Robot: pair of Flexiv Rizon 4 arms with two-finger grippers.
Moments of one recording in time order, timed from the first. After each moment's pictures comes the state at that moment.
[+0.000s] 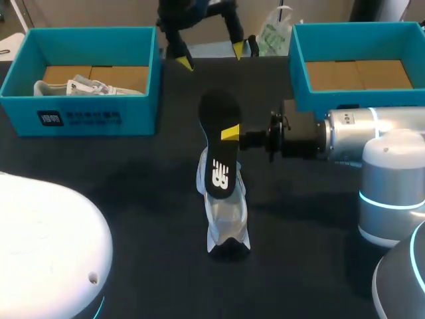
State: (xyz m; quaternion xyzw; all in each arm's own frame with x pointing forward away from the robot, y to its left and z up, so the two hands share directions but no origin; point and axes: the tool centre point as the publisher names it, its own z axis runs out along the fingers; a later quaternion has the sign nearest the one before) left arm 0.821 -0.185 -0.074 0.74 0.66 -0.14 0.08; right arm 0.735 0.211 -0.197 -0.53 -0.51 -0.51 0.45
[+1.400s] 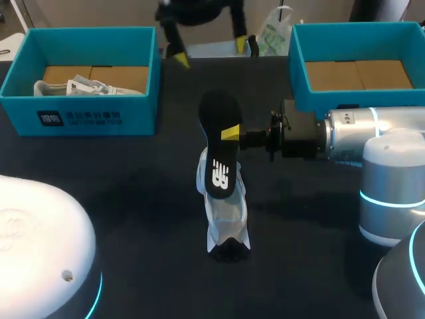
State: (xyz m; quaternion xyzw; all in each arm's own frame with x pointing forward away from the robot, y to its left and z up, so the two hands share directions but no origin) left arm 0.792 -0.168 -0.048 0.66 0.74 -0.09 0.09; right arm 0.735 0.211 -0.197 -0.53 -0.51 -0.51 0.45
